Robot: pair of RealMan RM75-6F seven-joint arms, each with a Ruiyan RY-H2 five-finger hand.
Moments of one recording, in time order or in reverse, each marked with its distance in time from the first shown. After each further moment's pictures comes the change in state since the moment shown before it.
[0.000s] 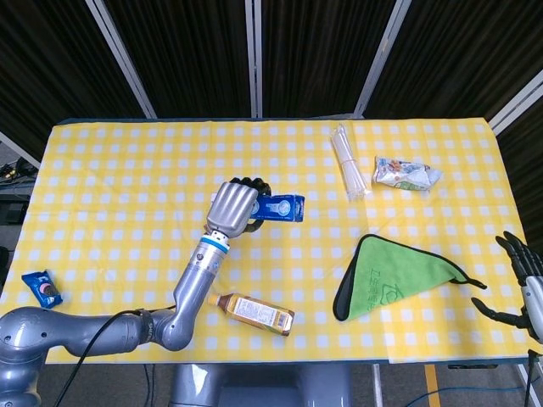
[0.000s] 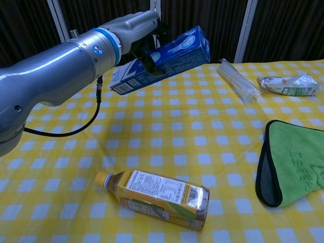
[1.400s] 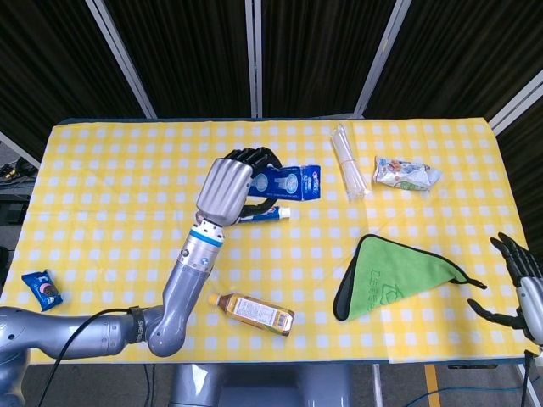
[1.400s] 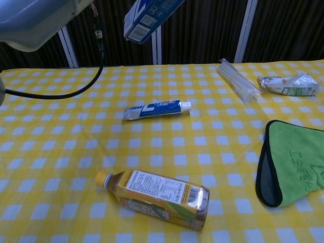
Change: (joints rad) left arm 0.038 0.103 -0.135 -0.209 0.167 0.106 -0.132; right arm 0.000 -0.002 -0.005 -0.013 -0.012 -0.002 -0.022
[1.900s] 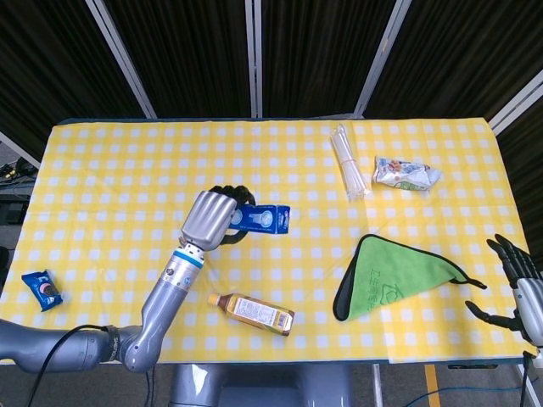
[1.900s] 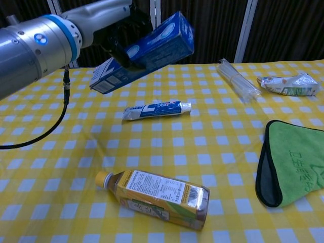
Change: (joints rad) left arm 0.097 0.072 0.217 -0.065 -0.073 -0.035 0.104; right arm -0.001 0.002 -0.006 -0.014 -0.009 0.000 -0.022
